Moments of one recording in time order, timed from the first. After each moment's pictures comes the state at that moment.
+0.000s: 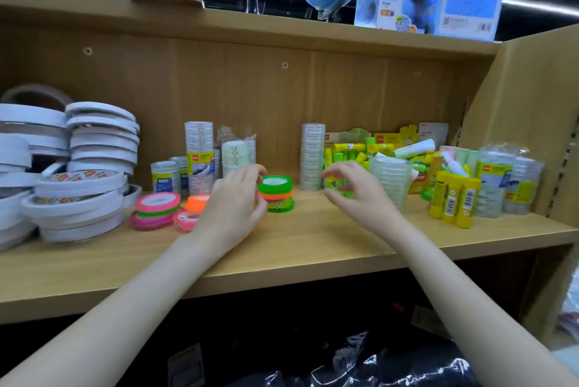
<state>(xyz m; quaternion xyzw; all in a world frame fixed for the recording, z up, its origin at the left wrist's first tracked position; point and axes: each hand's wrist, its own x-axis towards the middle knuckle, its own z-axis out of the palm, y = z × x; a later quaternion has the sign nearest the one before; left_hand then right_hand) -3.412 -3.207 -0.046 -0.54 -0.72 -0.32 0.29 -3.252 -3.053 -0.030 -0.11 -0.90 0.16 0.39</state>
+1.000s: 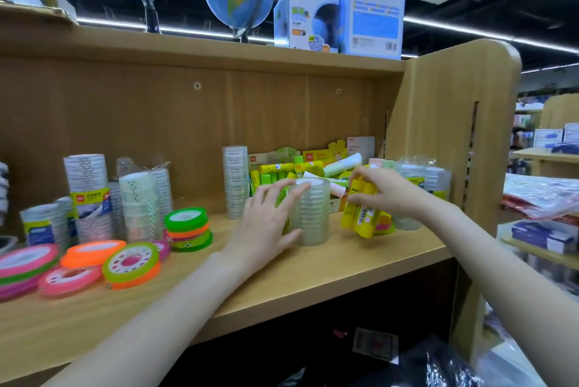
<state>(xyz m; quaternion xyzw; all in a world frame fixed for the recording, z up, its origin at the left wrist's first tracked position) -3.333 -3.064 -0.045 -0.67 -0.63 -0.24 0.31 -3.135 -2.932 0.015 -0.28 -0.92 0.07 0.26</state>
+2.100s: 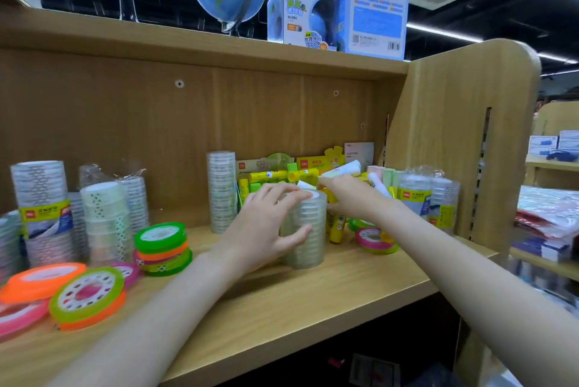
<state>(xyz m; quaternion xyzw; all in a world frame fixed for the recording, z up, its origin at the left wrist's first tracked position) -3.346 -3.032 -0.030 -0.71 -0.56 -0.31 0.27 -3.205 -2.886 0.012 -0.29 -0.94 -0.09 0.18</state>
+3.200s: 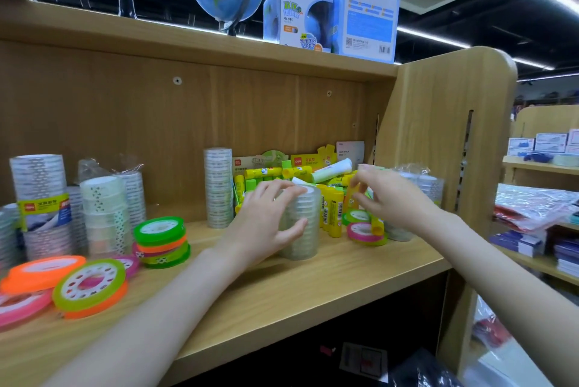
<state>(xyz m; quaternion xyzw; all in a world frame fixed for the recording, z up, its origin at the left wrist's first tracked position) -3.339 -3.034 -0.032 -0.70 -0.59 -0.32 0.24 -3.131 -2.915 0.011 -0.30 -0.90 -0.14 0.29</state>
